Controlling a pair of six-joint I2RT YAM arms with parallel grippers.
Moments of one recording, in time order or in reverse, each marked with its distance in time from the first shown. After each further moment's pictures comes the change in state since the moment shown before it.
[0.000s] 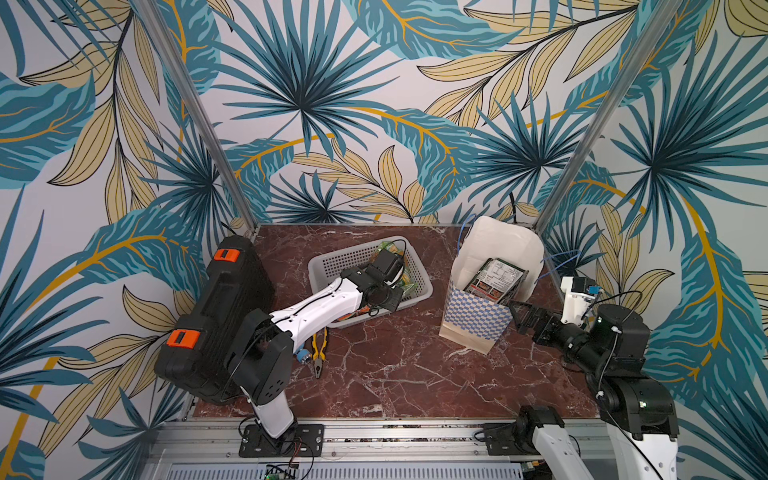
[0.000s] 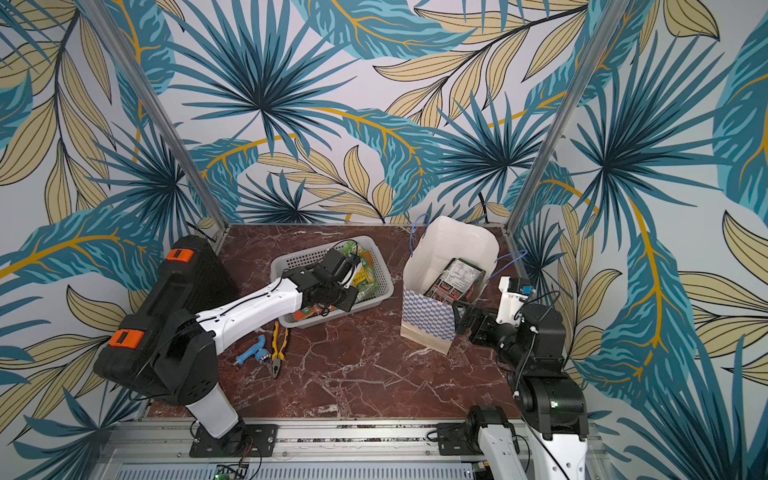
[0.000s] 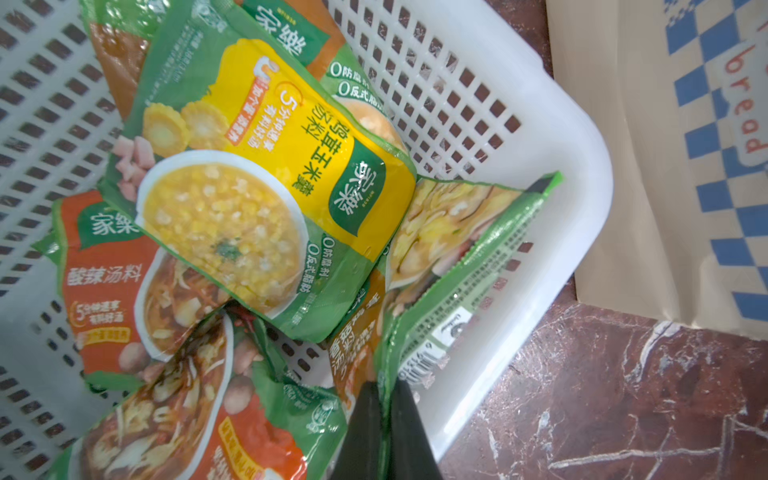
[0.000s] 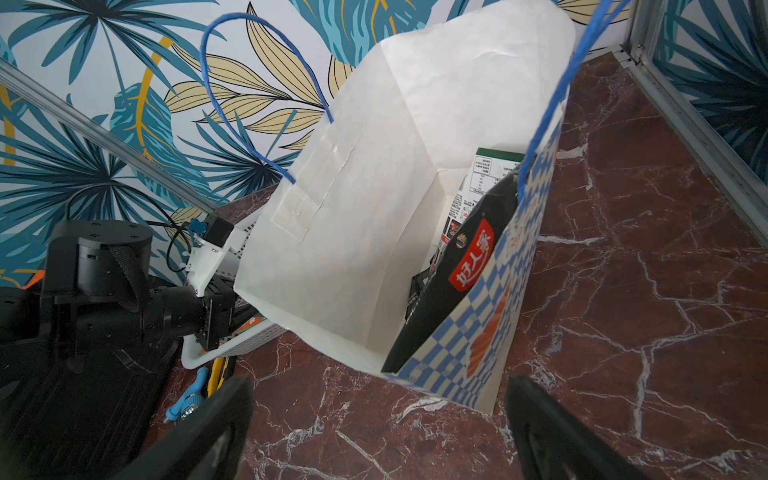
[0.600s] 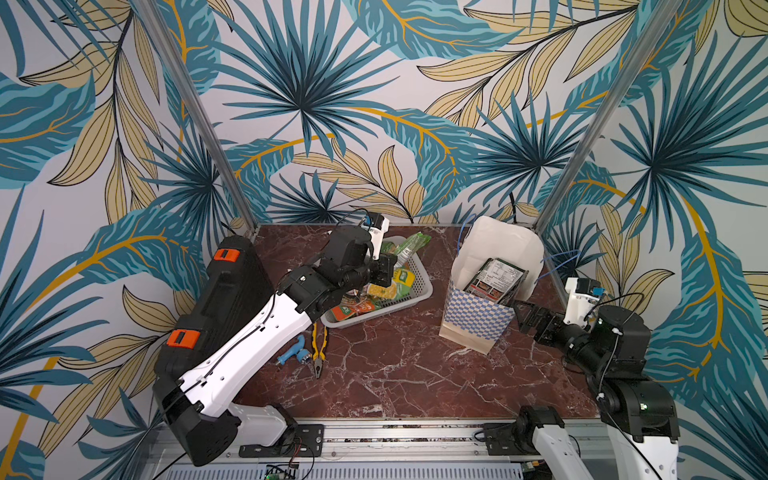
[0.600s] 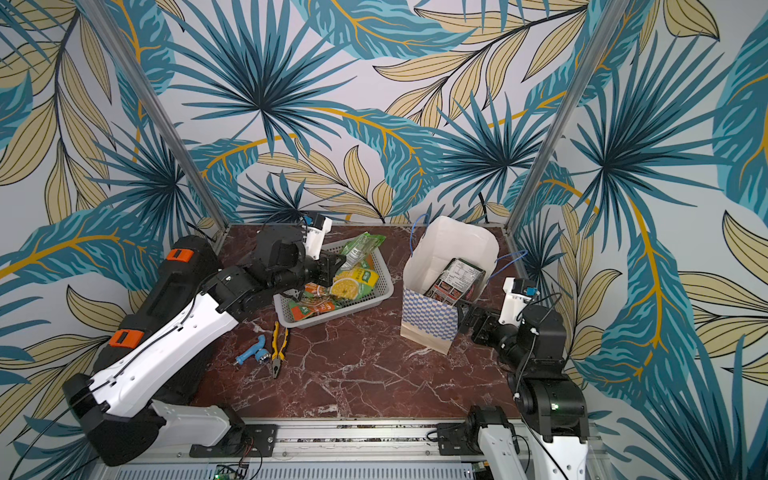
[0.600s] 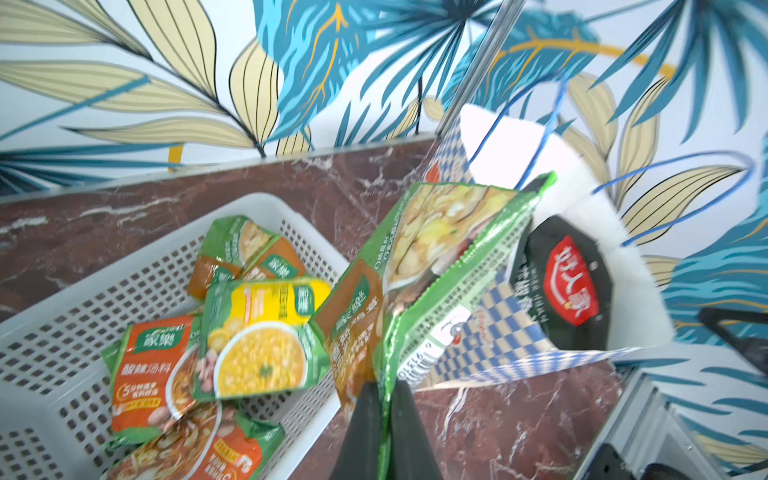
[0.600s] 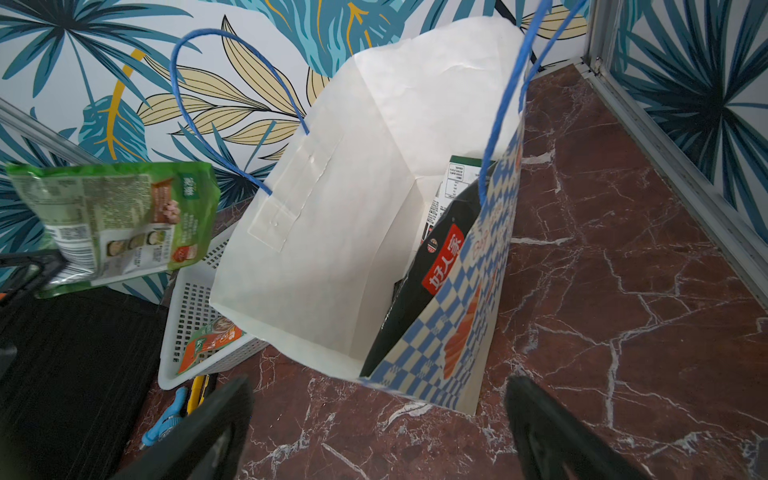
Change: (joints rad) left arm -0.025 -0.394 0.092 0.103 0.090 -0.175; right arm 0.000 -0.010 0.000 -0.005 0.071 0.010
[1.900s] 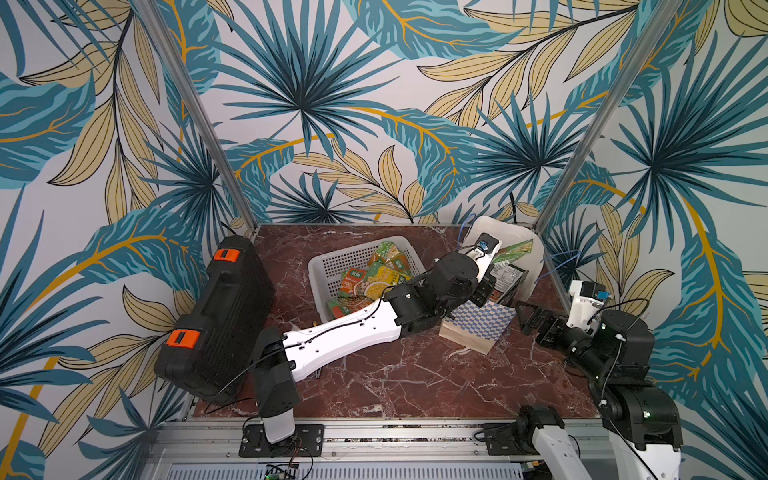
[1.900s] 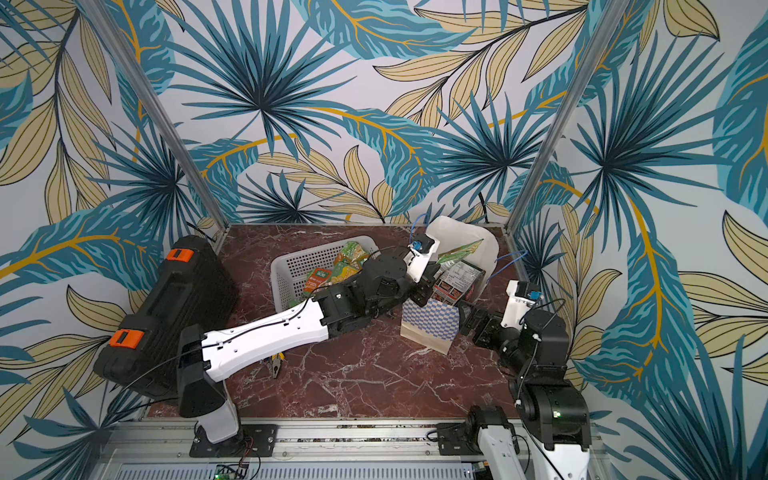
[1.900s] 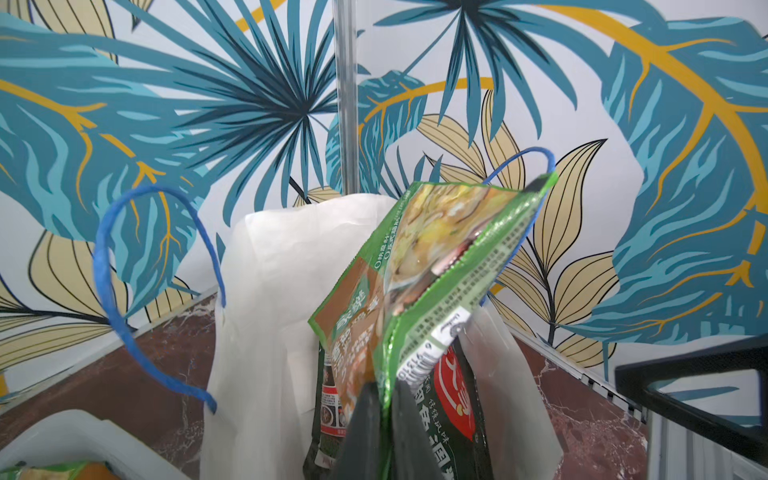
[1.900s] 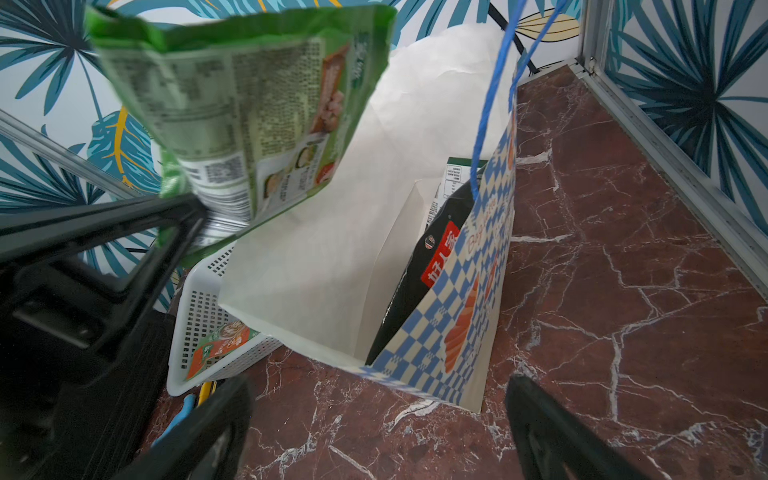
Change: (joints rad) left arm -0.391 0.487 0.304 0.351 -0.278 0.214; right arm 0.000 -0.024 0.003 -0.010 -0.009 0.032
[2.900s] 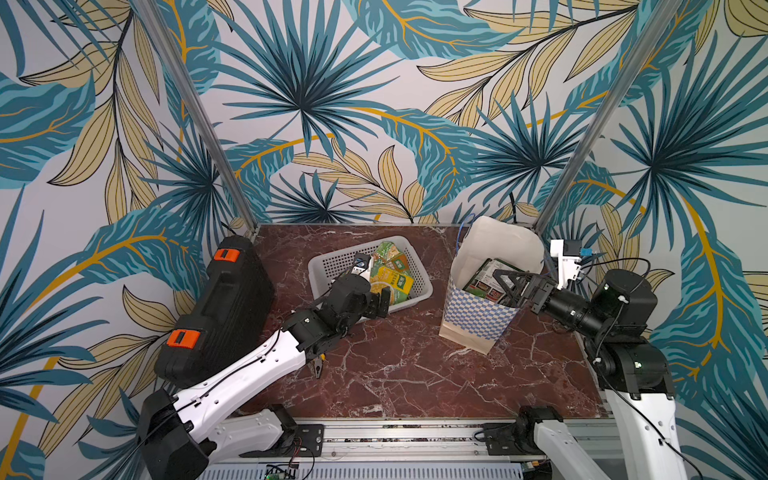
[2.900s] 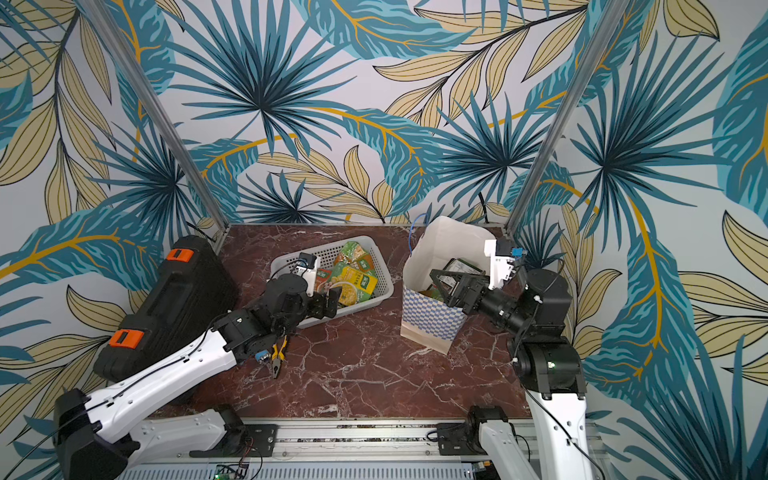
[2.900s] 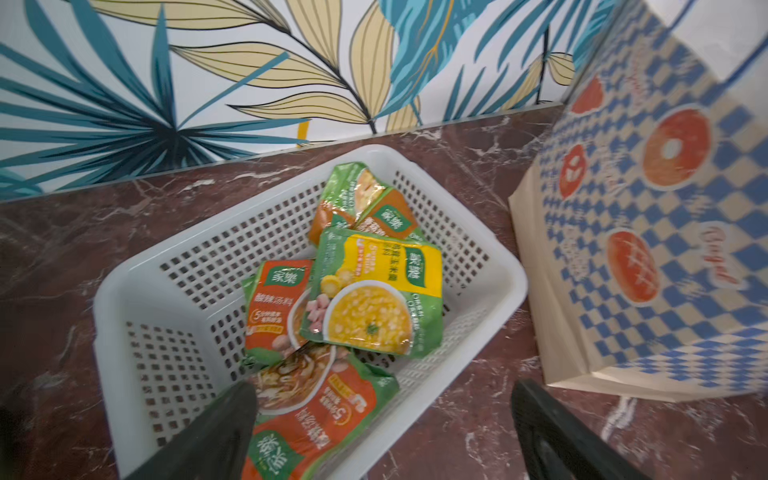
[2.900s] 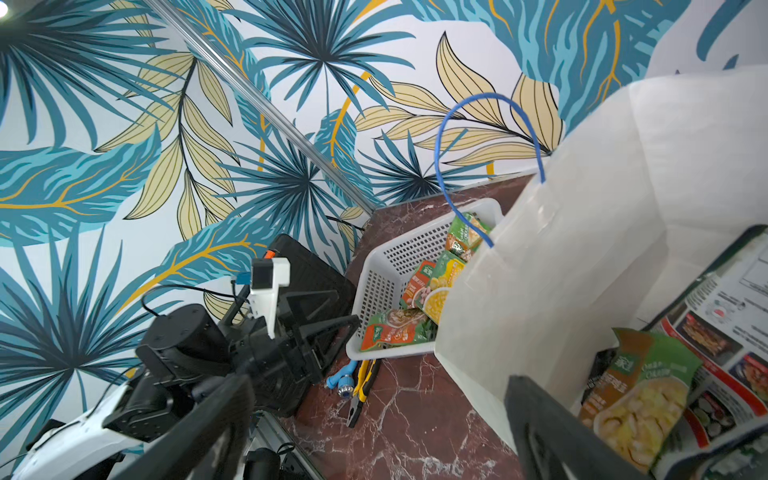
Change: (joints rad) left arm 0.354 -0.679 -0.850 -0.087 -0.124 -0.126; right arm 0.056 0.245 0.129 0.338 -0.478 0.149
